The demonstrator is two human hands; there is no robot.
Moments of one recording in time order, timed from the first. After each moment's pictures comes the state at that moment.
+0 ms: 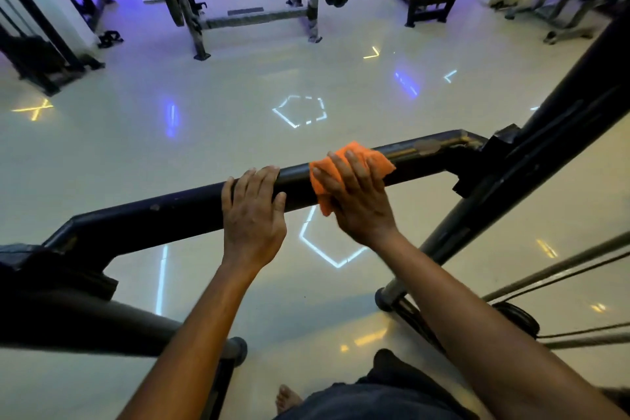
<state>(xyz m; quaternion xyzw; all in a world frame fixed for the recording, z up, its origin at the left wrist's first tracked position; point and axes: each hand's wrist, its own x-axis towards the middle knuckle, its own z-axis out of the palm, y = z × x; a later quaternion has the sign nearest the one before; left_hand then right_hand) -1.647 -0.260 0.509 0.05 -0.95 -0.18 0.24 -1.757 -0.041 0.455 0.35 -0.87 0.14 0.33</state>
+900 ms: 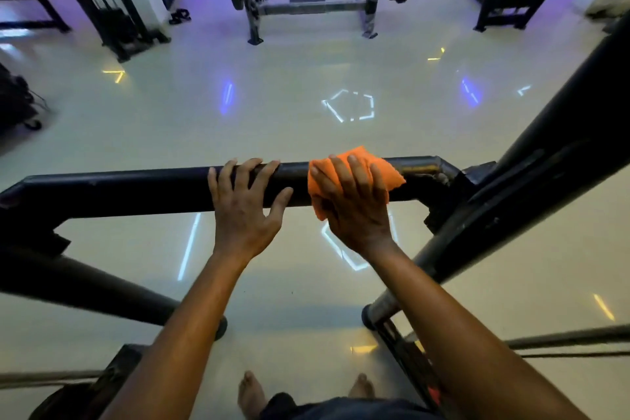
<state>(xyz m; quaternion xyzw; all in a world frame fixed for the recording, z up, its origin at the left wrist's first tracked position) -1.702 -0.144 0.500 0.16 -0.95 -0.10 0.25 -1.826 0.053 0.445 0.38 -0.84 0.16 0.35</state>
